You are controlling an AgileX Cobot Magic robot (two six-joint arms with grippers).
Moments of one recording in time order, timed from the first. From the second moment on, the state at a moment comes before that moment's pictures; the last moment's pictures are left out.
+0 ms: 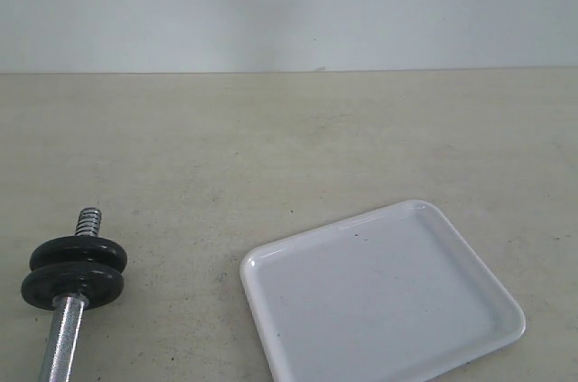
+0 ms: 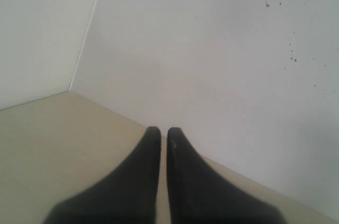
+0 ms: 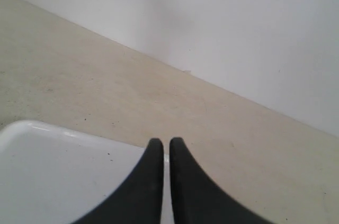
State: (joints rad) left arm 0.32 0.00 0.00 1.75 0.04 -2.09; right arm 0.43 0.11 -0.01 0.06 0.10 -0.34
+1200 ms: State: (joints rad) left arm 0.32 0.00 0.00 1.75 0.04 -2.09; right arm 0.40 0.01 0.00 0.12 0.09 -0.34
